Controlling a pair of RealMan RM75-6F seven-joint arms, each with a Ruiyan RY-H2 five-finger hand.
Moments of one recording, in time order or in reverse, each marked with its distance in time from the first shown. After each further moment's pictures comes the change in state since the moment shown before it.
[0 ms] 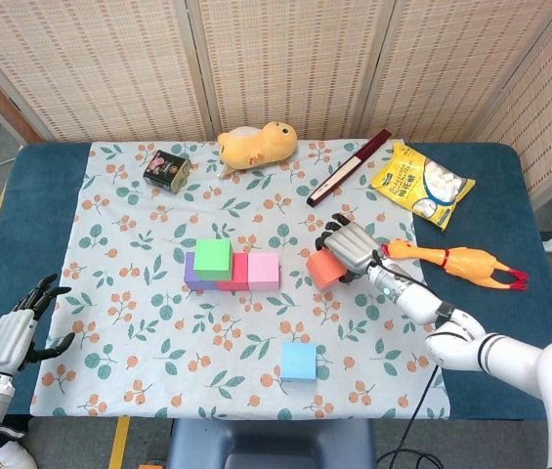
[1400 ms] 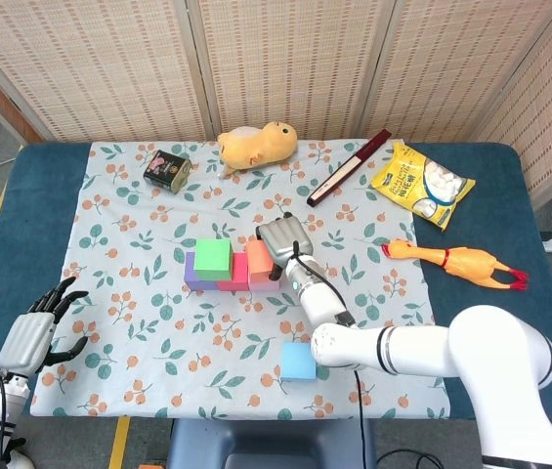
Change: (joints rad) left arm -0.007 -0.037 0.008 -0.005 0.046 0.003 0.139; right arm 0.482 -0.112 0.093 -0.267 1.286 0.207 -0.789
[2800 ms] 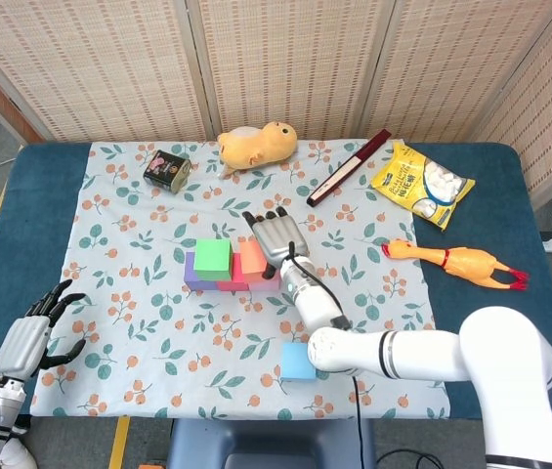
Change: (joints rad) left arm 0.016 -0.009 0.012 0.043 0.029 0.016 -0.091; right arm -0.086 0.008 0.101 -0.063 -0.098 0.032 -0.020
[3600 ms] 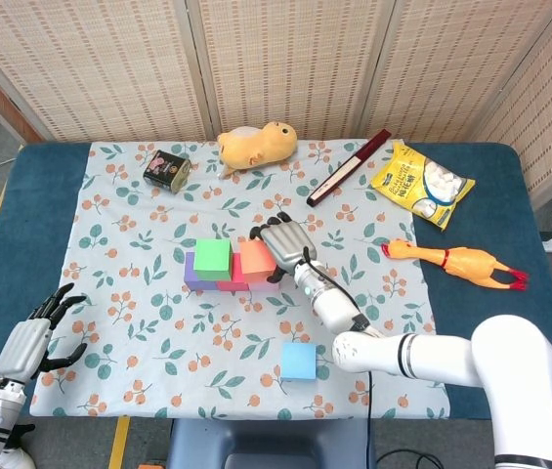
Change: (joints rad) left arm 0.000 0.009 0.008 -0.011 -0.006 -0.026 -0.039; right arm -0.113 -0.051 -0.050 0.116 -0.299 -0.110 0.248
